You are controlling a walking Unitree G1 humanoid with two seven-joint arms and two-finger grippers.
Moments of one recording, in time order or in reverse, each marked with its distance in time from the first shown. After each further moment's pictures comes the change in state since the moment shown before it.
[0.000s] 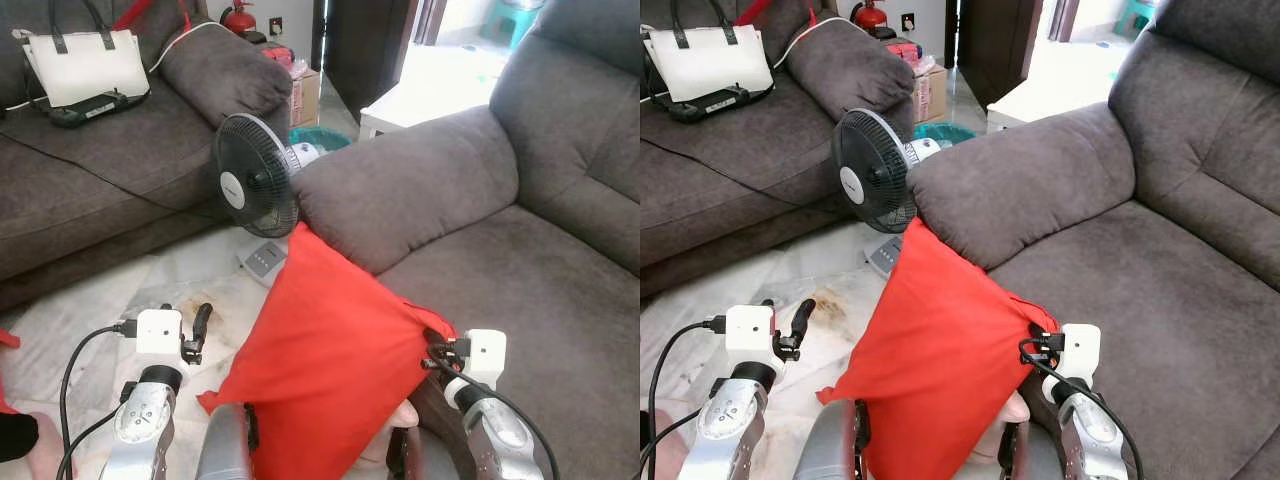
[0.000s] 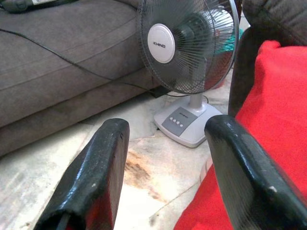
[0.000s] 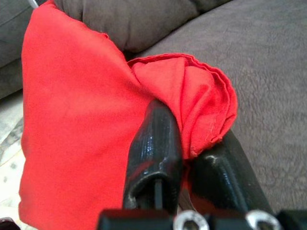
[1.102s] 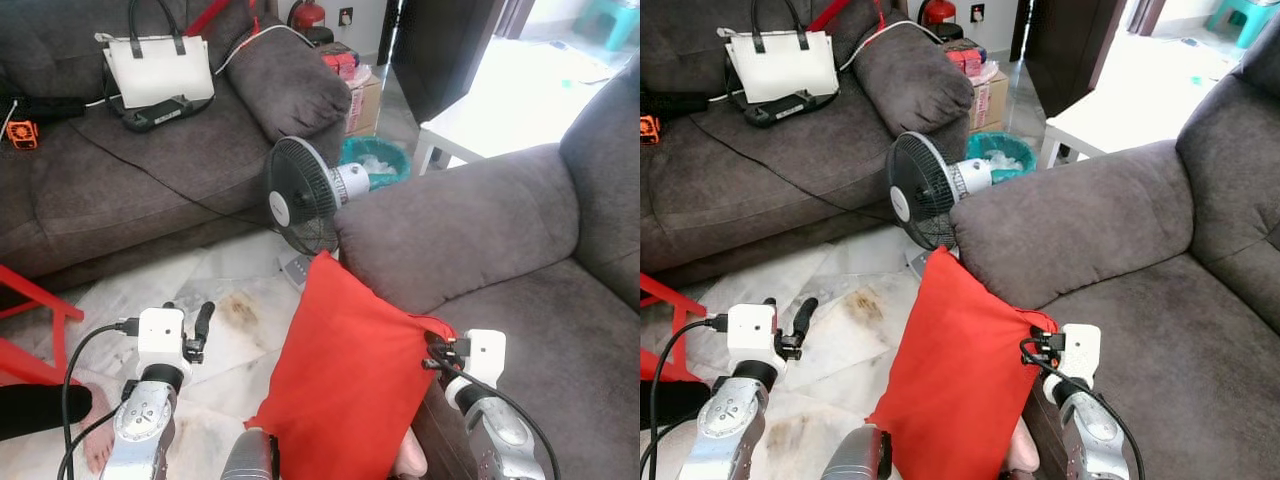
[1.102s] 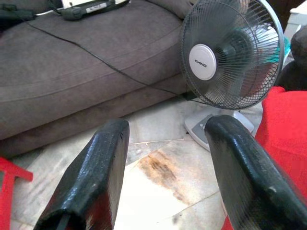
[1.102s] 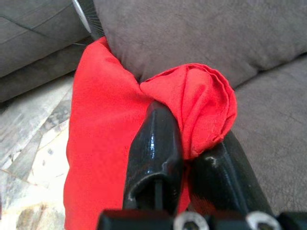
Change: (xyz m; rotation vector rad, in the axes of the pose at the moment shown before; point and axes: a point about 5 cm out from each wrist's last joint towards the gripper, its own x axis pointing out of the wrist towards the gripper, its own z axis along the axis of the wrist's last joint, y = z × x) left arm 0.001 -0.002 0.002 0.003 -0.005 -0.015; right arm 0.001 -0.003 -0.003 0.010 0.030 -0.015
